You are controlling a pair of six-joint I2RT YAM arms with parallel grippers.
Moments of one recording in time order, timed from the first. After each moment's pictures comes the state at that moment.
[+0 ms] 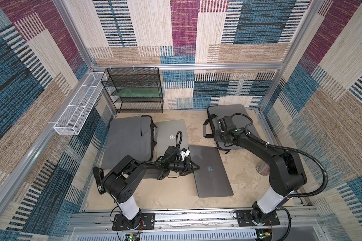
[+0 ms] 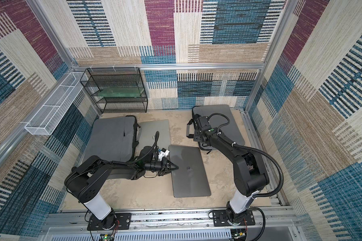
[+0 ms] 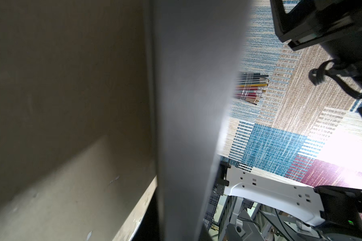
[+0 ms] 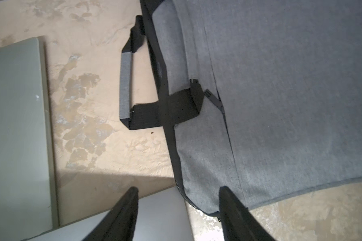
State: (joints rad) left arm -0.64 1.72 0.63 0.54 0.82 -1.21; right arm 0.37 1.69 1.23 -0.51 0.24 0.46
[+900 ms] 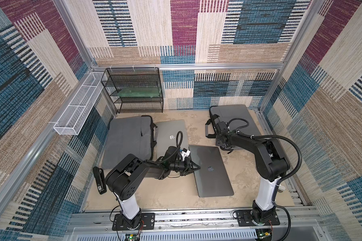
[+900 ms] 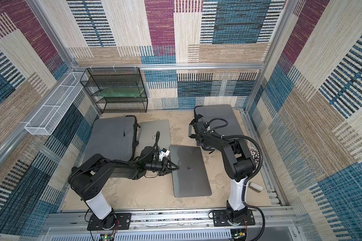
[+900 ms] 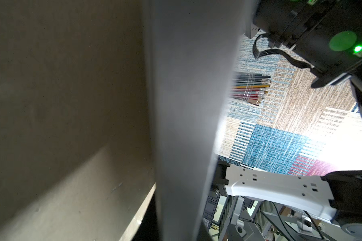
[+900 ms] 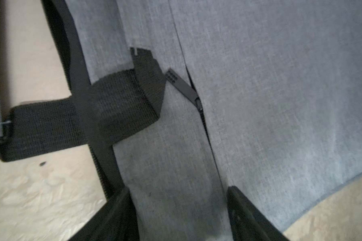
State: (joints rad) left arm -0.64 1.76 0.63 0.58 0.82 -1.21; right arm 0.34 1.91 1.24 -0.48 0.45 0.45
